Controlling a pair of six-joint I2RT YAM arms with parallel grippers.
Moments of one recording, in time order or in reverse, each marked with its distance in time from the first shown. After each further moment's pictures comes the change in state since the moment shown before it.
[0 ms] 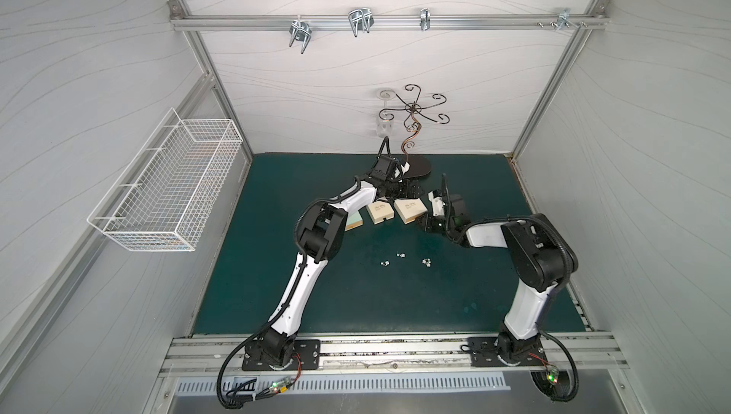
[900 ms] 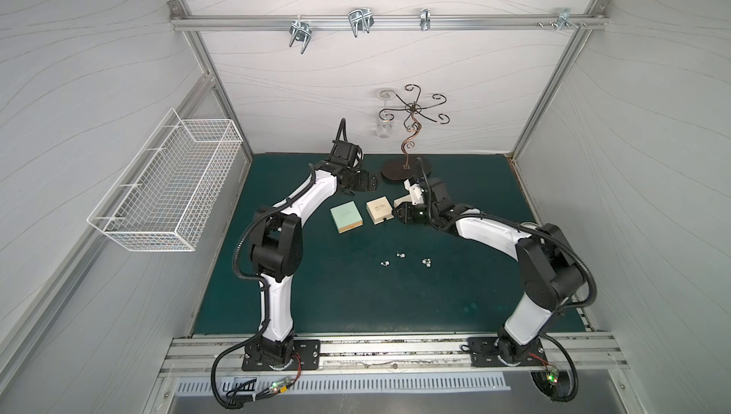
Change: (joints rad) left arm 0.154 -0.473 -0.333 -0.343 -0.383 0.189; right arm 0.211 -0.063 0.294 -0.364 0.007 0.104
